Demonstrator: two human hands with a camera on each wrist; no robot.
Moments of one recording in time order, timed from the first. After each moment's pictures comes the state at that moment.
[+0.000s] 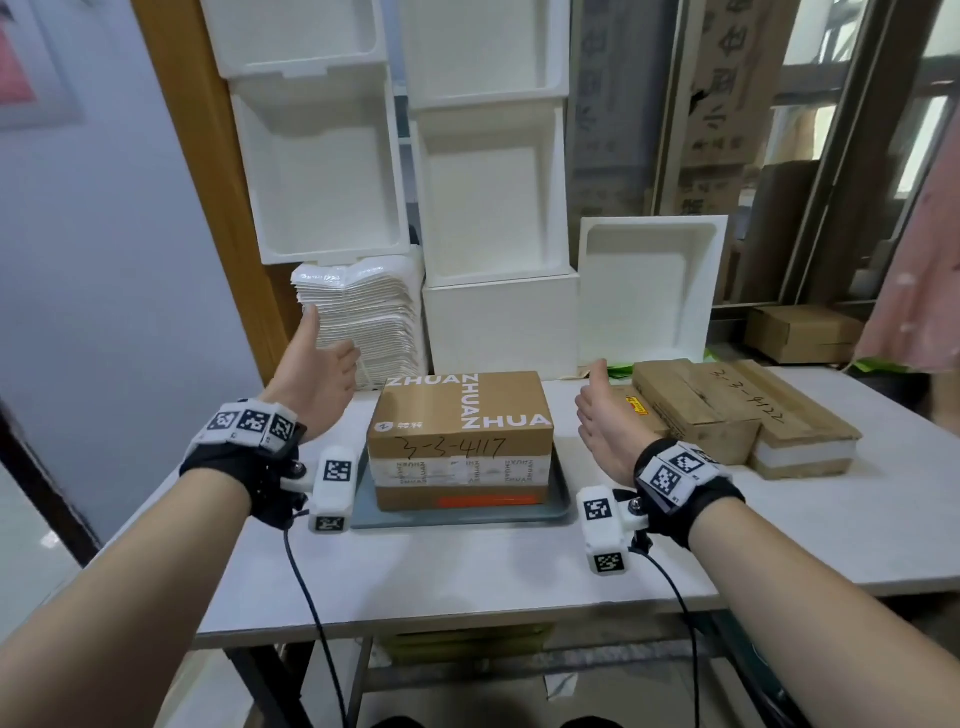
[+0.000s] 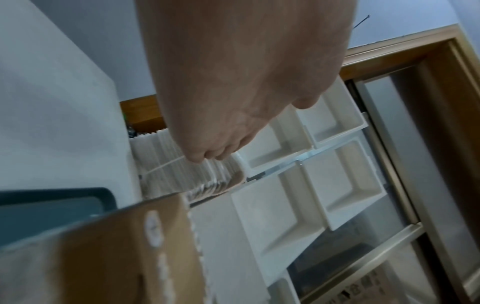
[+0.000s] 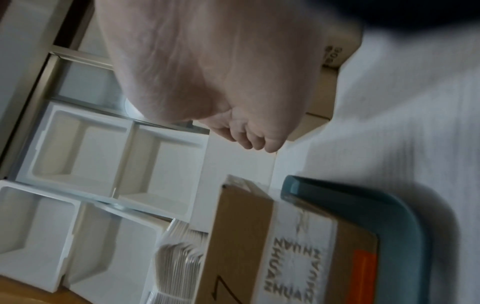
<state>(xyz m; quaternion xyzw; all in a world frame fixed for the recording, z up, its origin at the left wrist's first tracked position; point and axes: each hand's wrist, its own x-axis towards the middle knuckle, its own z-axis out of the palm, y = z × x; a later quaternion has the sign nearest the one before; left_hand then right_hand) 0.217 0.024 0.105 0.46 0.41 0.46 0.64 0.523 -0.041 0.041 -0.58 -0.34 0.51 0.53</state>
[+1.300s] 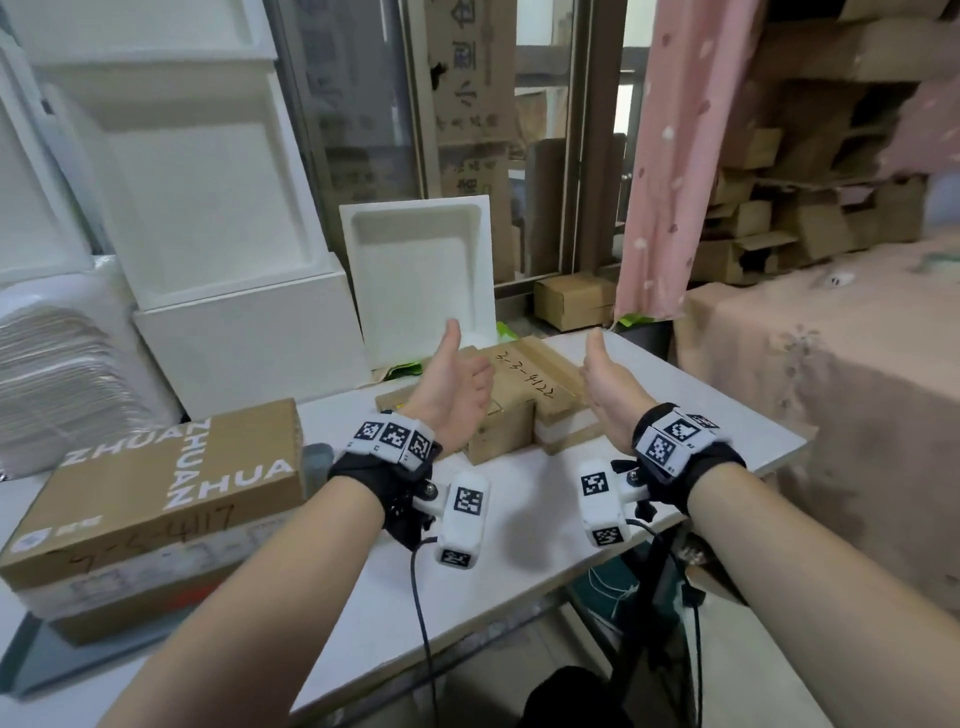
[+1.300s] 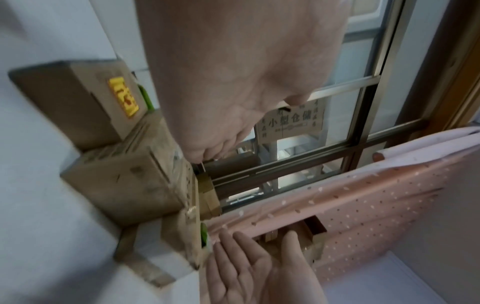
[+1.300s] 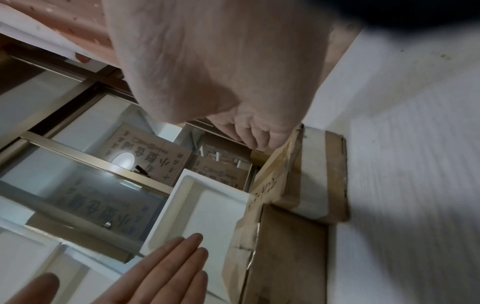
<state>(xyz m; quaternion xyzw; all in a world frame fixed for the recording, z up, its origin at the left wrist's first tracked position) 0.594 -0.019 0.064 0.50 0.25 0.20 0.80 0.750 -0.114 0.054 -0.71 -0.23 0.35 0.57</state>
